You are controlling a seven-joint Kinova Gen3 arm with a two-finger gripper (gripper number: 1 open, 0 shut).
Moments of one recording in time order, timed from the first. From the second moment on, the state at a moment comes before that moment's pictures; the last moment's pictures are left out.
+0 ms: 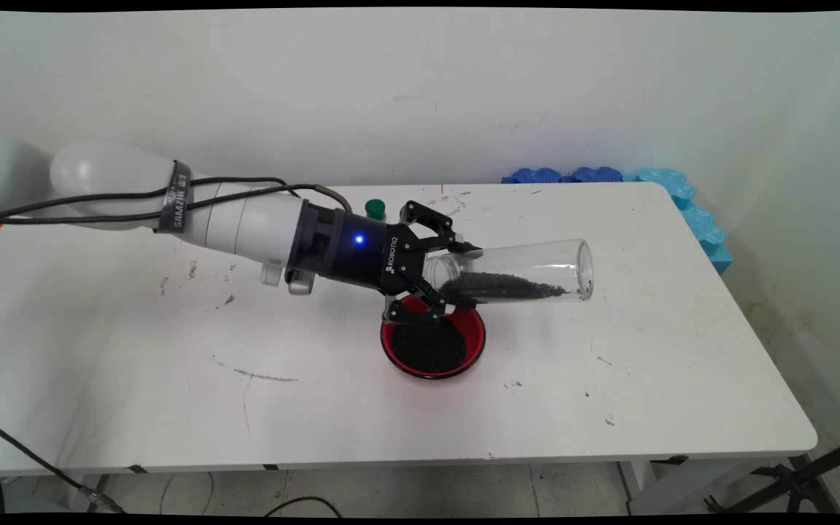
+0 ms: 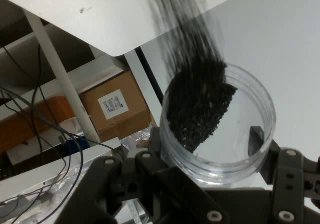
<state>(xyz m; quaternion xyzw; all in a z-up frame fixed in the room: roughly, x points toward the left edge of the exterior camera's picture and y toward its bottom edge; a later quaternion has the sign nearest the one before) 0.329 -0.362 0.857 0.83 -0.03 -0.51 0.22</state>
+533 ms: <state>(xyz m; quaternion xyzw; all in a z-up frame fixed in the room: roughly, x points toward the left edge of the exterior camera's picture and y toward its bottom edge) 0.332 -0.362 0.854 0.83 -0.02 -0.52 0.22</state>
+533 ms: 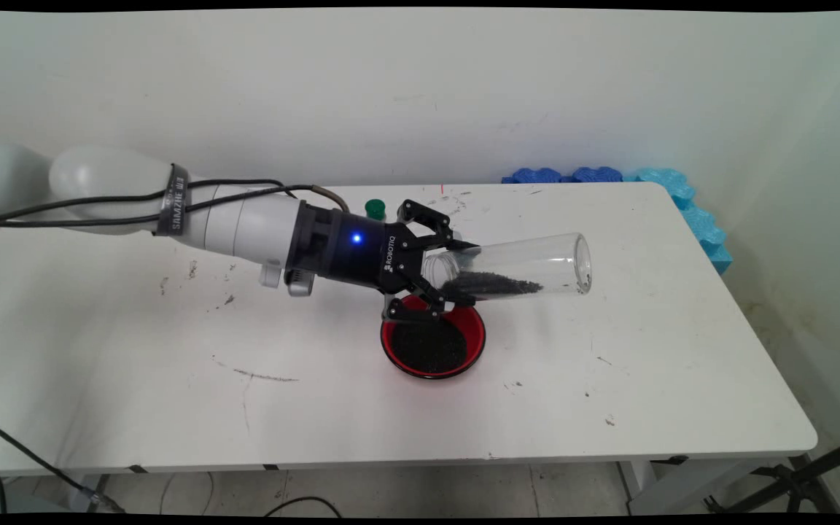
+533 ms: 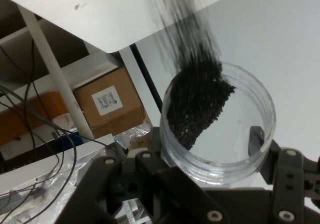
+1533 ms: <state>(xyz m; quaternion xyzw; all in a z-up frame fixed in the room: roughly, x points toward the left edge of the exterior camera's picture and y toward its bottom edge) 0.326 -0.369 0.850 0.81 -0.01 -0.54 0.23</state>
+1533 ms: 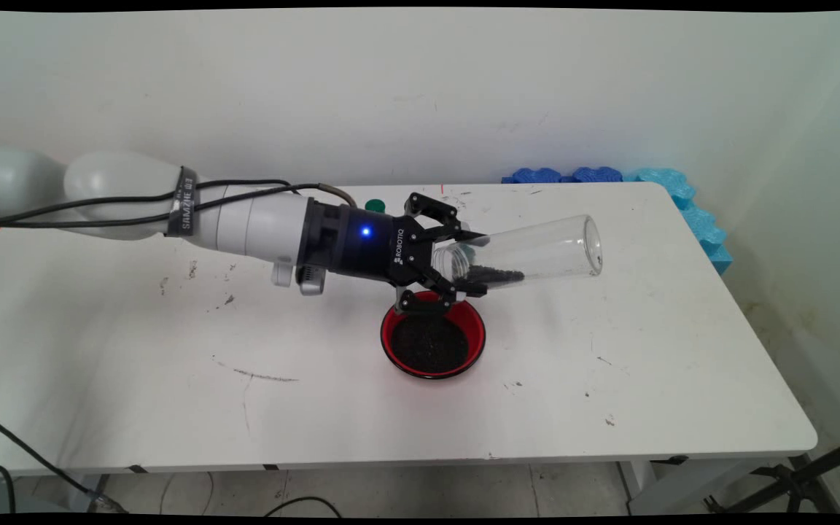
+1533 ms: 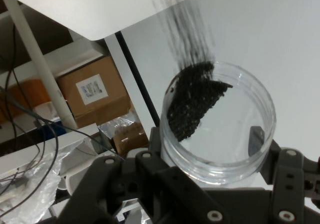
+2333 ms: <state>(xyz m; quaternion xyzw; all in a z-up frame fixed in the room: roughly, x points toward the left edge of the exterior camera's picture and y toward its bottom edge) 0.326 -0.371 0.850 0.79 0.02 -0.57 0.23</state>
